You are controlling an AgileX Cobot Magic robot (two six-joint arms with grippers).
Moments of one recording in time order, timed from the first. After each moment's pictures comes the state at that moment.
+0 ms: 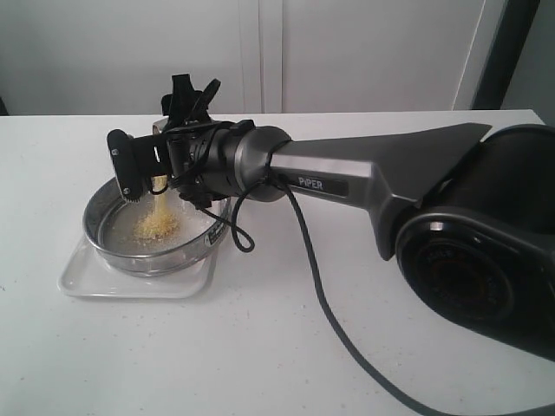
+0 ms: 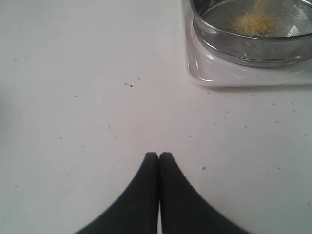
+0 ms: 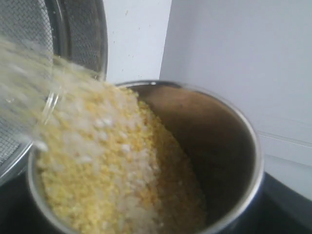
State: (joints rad) left arm -0.01 0.00 0.02 -0.10 0.52 0.13; right arm 0.84 2.30 -1.84 -1.34 0.49 0.03
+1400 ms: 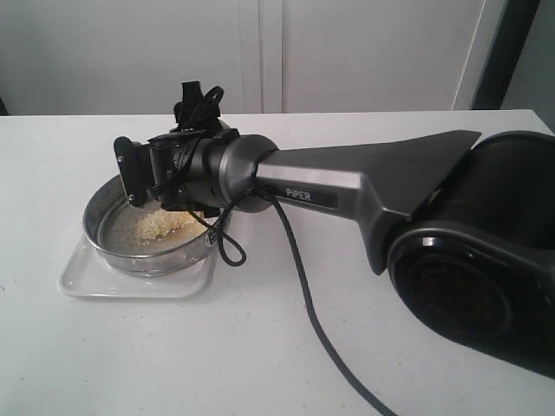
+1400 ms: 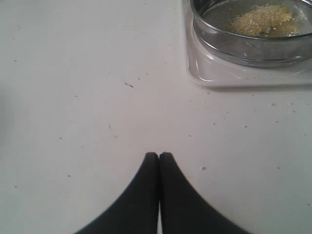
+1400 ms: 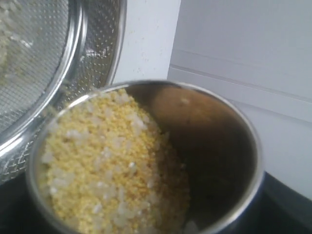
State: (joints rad) left arm -0.01 0.00 0.02 -0.10 0.52 0.13; right arm 0.88 2.30 -1.84 -1.28 0.69 -0.01
